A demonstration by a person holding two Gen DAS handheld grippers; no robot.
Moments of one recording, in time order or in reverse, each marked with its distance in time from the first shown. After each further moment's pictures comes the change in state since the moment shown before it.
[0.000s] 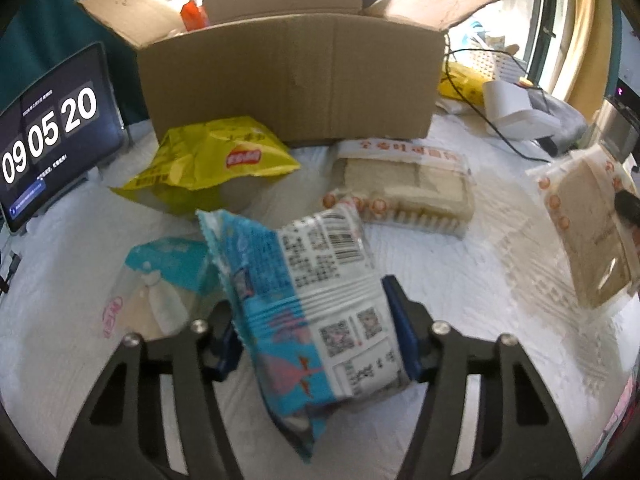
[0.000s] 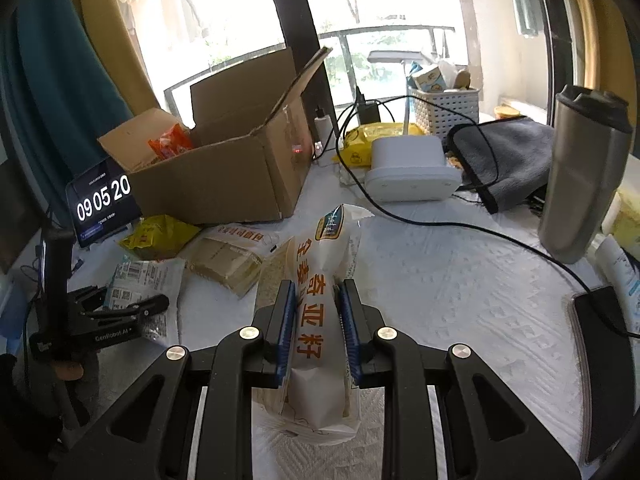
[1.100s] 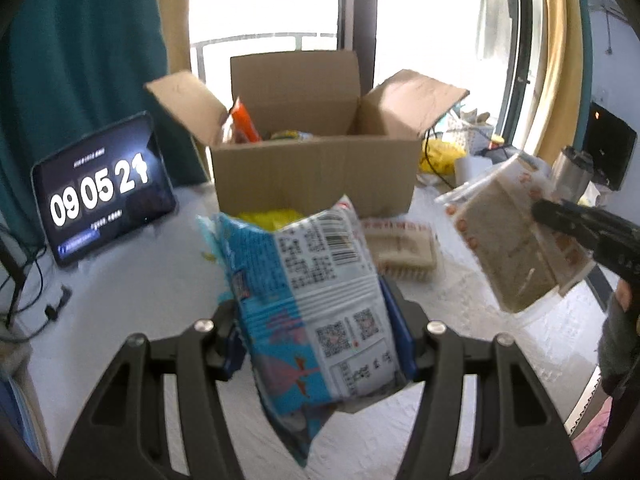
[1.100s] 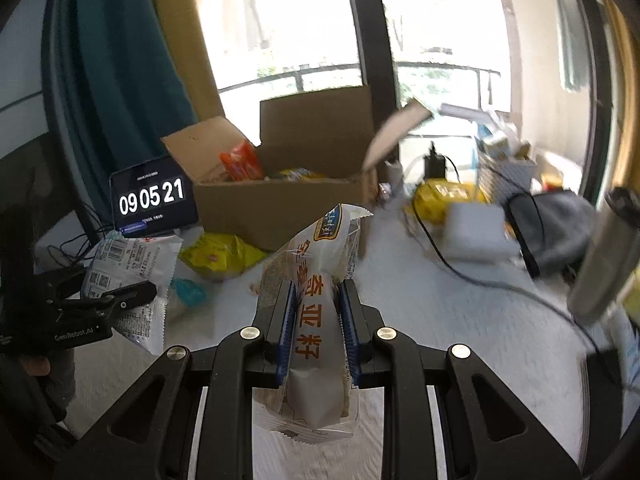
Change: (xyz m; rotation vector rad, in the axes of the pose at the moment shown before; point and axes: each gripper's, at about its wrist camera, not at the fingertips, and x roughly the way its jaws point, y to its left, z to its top) left arm -0.107 0.033 0.019 0.014 -0.206 -0.027; right arm -0.018 0.081 0.028 -0.163 -0.082 0.088
